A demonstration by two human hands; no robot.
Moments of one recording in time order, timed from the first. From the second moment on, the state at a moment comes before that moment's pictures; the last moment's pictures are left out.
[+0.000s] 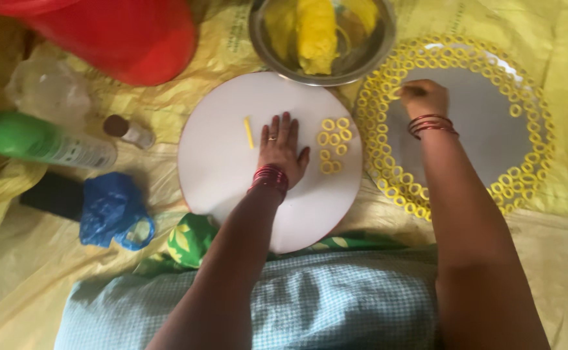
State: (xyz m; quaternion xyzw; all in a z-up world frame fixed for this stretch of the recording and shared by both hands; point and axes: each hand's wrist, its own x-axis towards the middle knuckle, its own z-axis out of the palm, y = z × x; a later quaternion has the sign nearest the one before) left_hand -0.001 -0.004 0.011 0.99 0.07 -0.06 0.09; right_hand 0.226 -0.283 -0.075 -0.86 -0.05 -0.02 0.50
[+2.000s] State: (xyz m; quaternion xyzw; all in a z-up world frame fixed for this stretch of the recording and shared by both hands) left_hand -0.002 -0.001 0.002 1.00 0.05 -0.06 0.05; right_hand 0.201 -0.432 -0.154 -0.96 0.05 -0.14 0.22
